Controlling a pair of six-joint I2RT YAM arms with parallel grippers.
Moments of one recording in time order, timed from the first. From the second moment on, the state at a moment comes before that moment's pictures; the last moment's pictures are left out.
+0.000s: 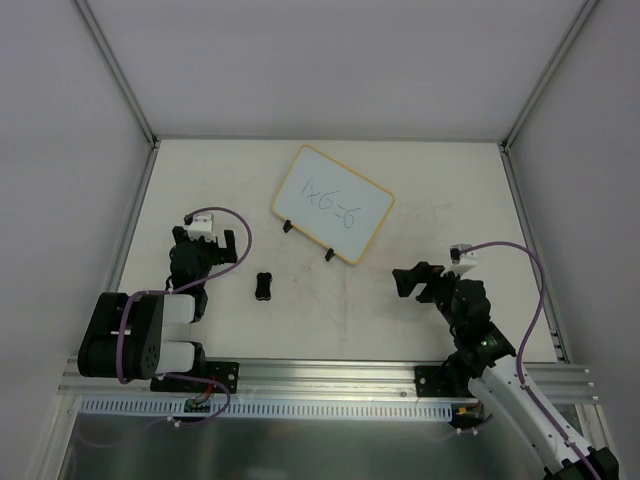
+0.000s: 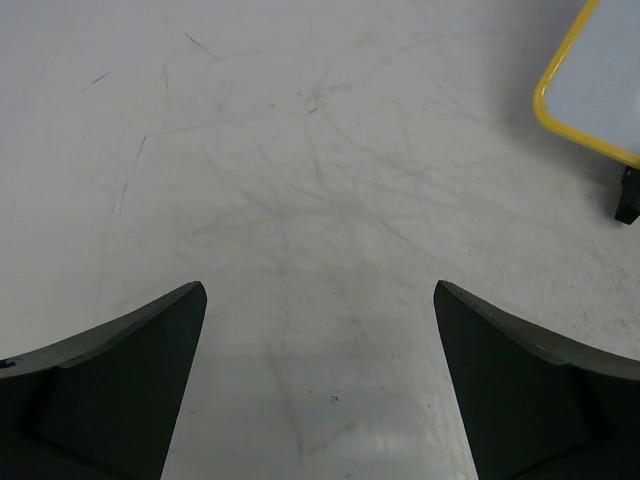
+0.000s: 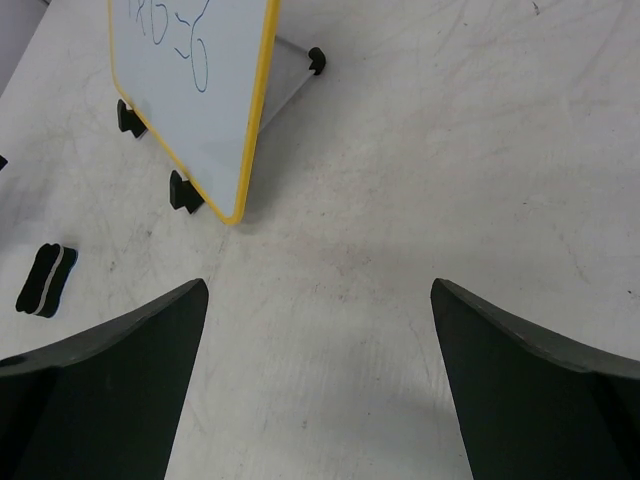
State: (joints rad) left arm -0.02 1.33 0.17 0.93 0.02 0.03; right arm 0.43 0.37 0.12 -0.02 0.04 0.47
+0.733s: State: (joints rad) left arm -0.02 0.87 0.35 0.40 -0.12 -0.19; right arm 0.43 0.62 0.28 0.11 -0.13 0.43
